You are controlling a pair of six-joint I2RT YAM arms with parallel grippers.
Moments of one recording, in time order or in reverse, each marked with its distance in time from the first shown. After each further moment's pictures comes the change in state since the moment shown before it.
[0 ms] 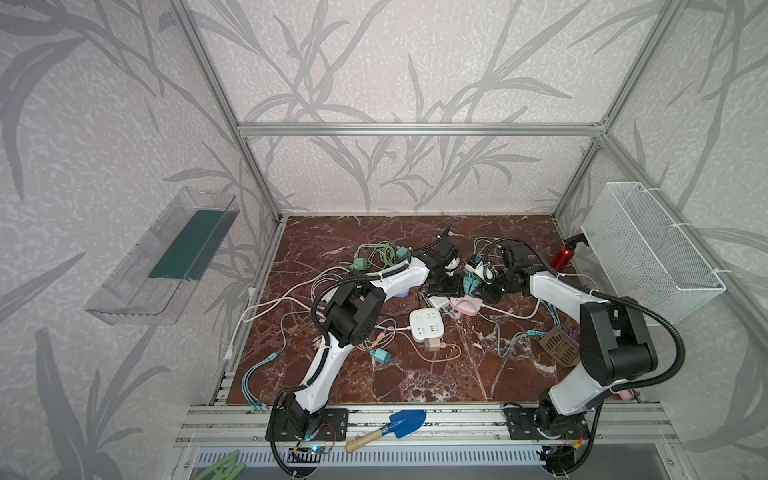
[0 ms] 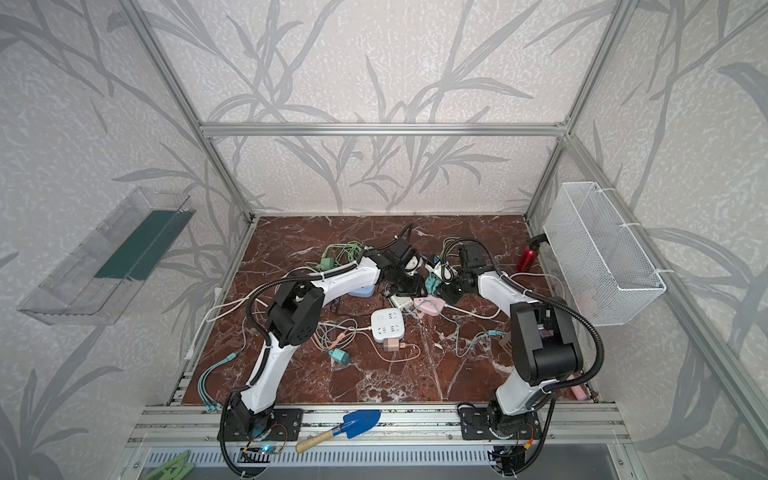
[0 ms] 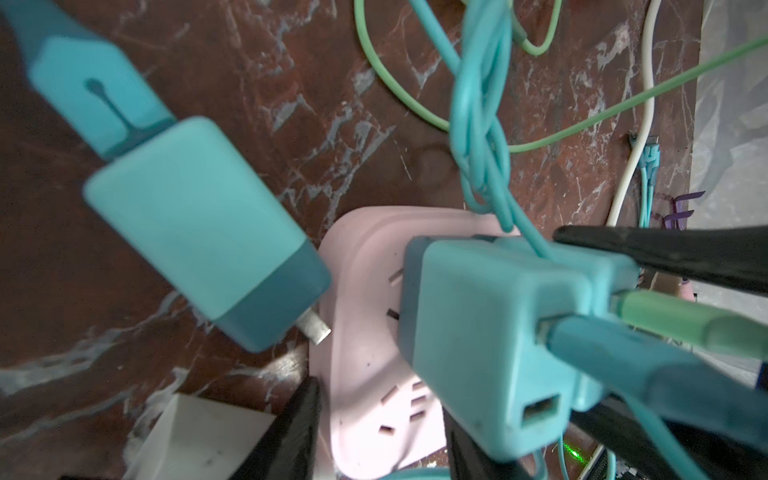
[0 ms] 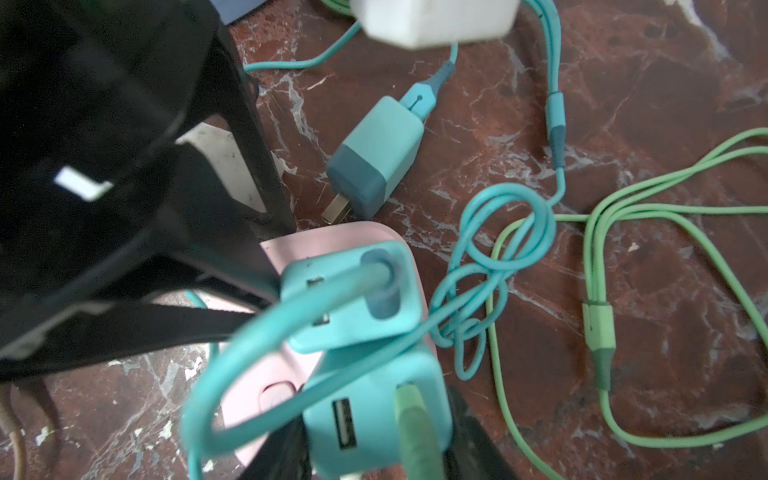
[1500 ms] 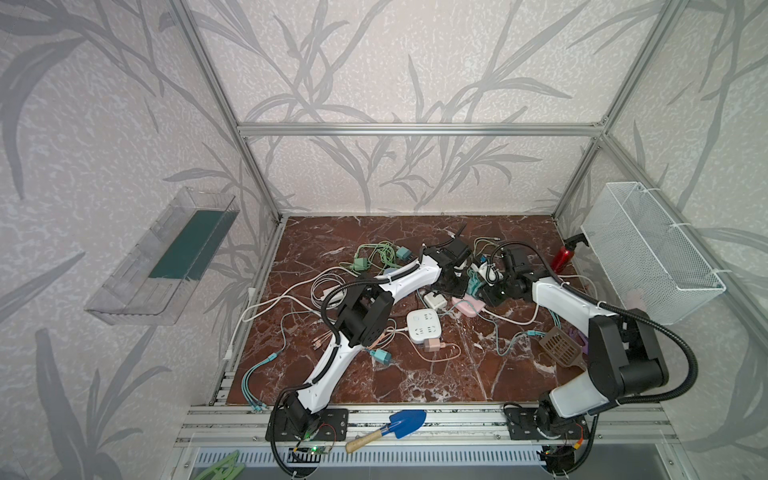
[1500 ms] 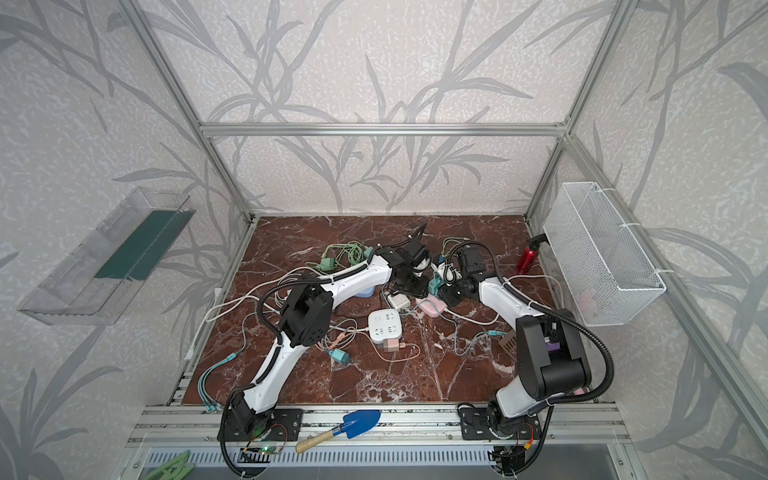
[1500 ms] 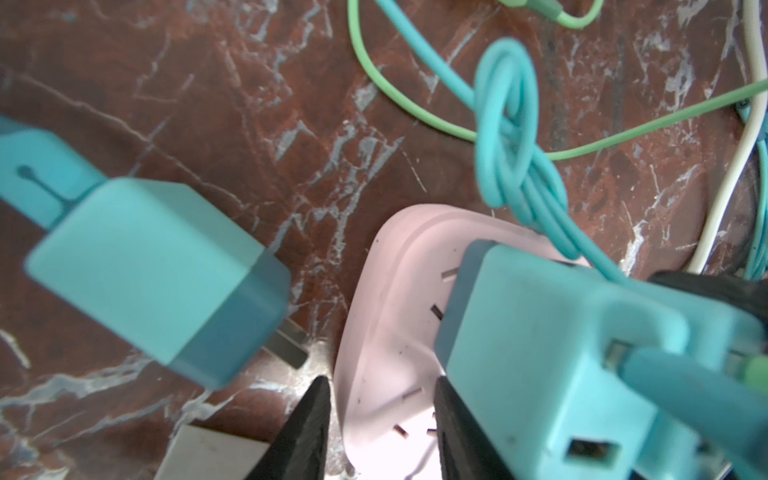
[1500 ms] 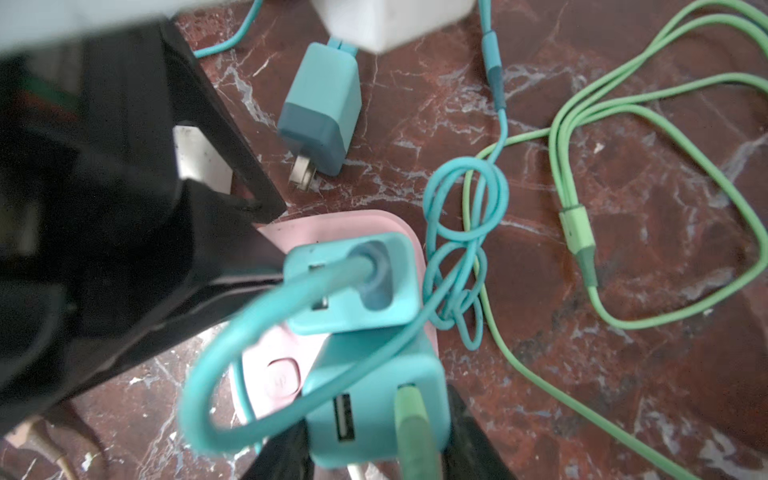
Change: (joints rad) left arm -0.048 0.095 0.207 -0.195 -0.185 0.103; right arm 0.022 -0.120 -0.073 -0.013 0.127 0.257
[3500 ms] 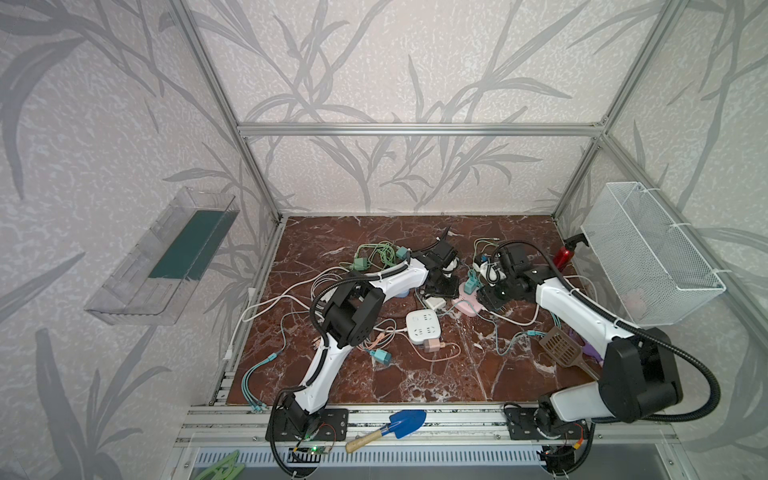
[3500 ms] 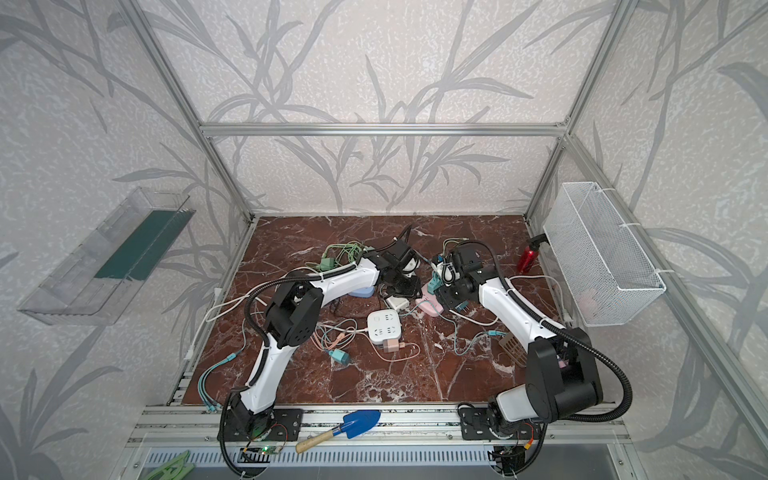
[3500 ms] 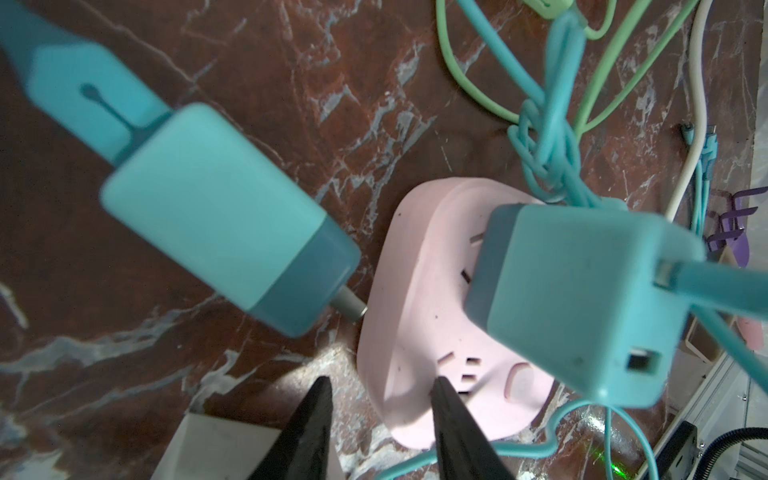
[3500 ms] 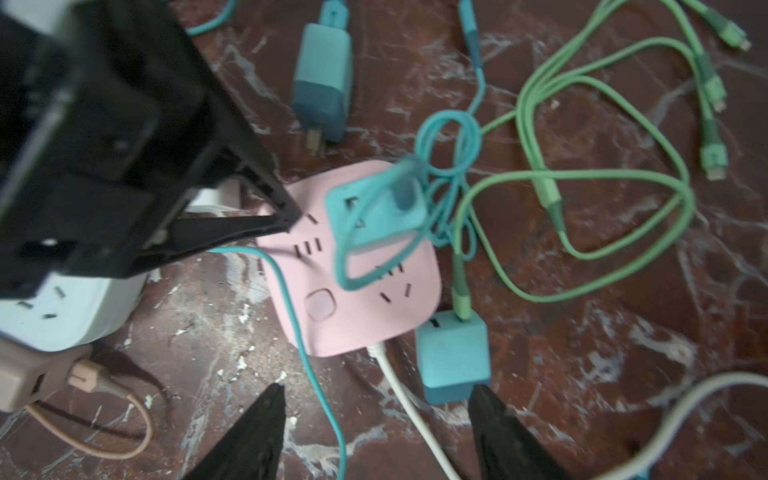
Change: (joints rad) left arm 0.058 -0.118 -0.251 0.198 0.126 -0.069; right arm 0.097 -0.084 0.060 -0.195 0.139 0.085
